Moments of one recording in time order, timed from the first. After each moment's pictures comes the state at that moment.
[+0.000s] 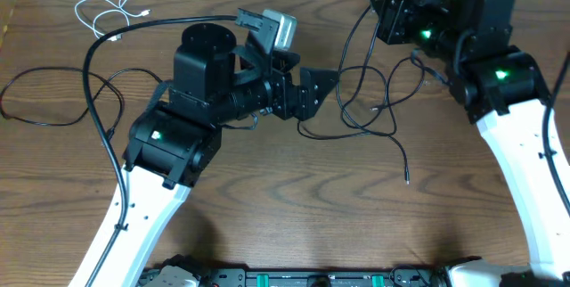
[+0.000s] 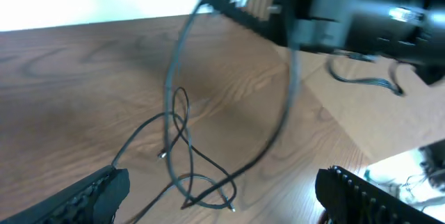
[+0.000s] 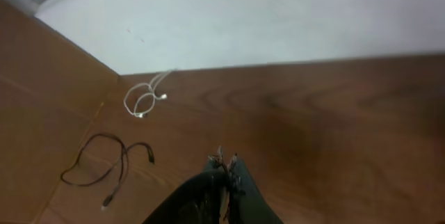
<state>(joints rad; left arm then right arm) -0.45 1.25 1.37 -0.55 0.54 -0.31 0.26 1.50 1.55 -0.49 -0.32 0.44</state>
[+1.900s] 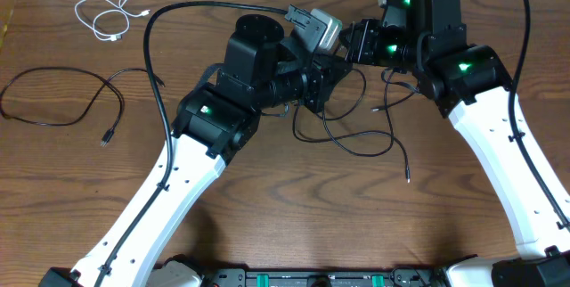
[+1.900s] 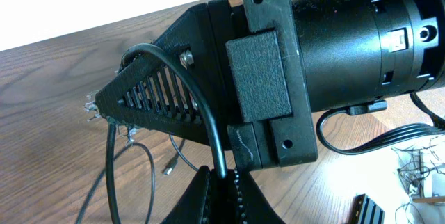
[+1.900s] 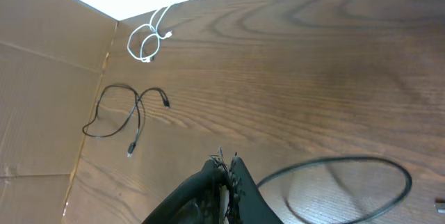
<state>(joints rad) -0.54 1.41 1.38 -0.43 0.51 -0.20 0.35 1.56 1.55 -0.64 -0.37 0.55</state>
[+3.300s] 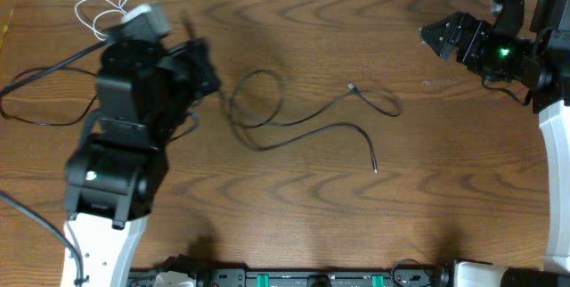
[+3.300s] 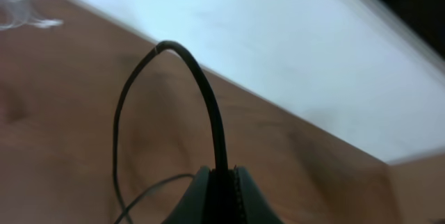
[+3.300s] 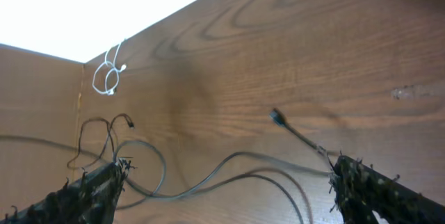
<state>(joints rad) -0.20 1.10 1.39 -0.74 -0.02 -0.66 -0.11 1.47 1.55 -0.91 -0.57 0.38</state>
